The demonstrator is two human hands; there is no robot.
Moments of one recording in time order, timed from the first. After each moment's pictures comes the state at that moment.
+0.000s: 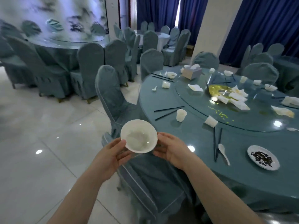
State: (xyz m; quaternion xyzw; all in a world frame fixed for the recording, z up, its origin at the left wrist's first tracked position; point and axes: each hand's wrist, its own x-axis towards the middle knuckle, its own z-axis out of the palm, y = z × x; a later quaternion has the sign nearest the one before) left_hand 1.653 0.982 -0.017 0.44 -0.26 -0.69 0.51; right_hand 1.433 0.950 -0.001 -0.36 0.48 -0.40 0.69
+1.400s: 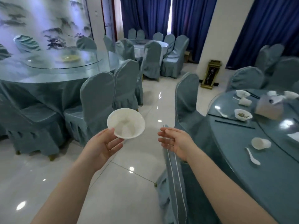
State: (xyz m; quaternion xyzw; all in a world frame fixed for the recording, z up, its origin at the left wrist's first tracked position) left_hand 2.194 0.175 0.015 0.45 -0.31 -0.66 0.51; right_hand 1.928 0.175 0.004 -0.32 0.54 -0.50 0.60
